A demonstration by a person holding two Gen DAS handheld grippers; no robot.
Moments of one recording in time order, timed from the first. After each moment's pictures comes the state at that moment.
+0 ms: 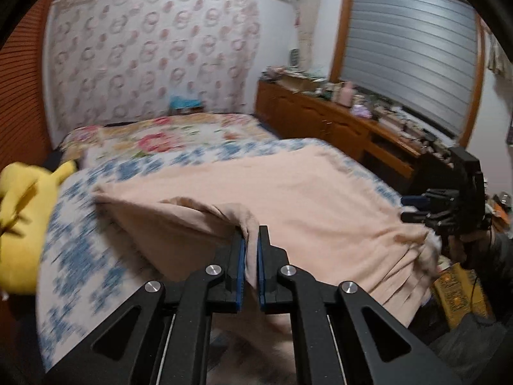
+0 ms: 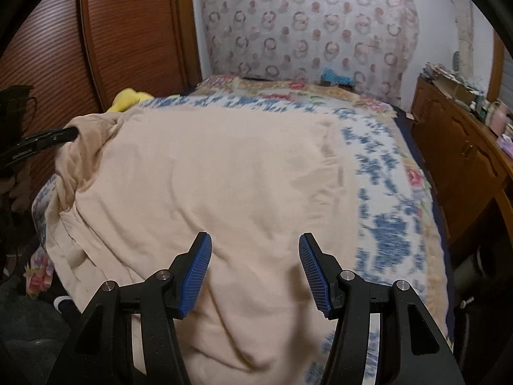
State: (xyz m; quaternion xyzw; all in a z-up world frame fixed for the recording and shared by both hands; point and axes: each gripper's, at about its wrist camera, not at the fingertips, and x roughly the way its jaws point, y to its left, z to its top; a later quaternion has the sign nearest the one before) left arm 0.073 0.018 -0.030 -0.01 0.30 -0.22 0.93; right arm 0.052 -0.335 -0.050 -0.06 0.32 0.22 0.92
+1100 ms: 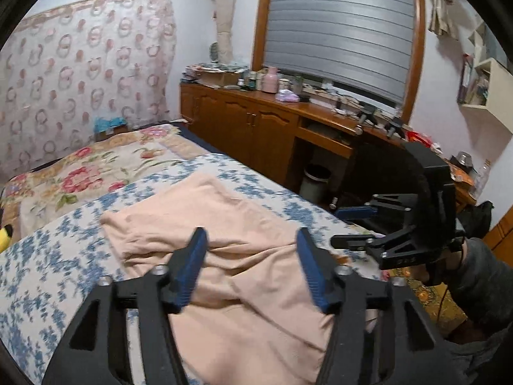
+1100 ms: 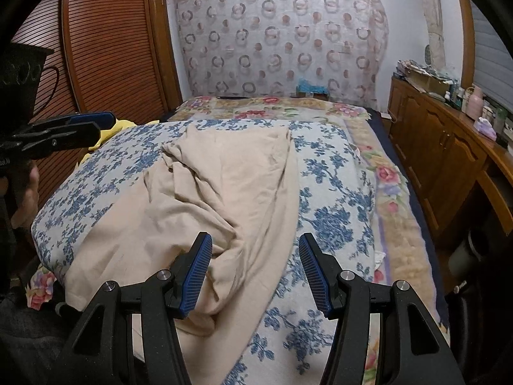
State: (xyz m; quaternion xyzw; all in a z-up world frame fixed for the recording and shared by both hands) left arm 0.087 -0.132 0.020 0.05 0.29 -0.34 0.89; right arm 0.033 -0.384 -0.044 -0.03 0.29 0.19 0.94
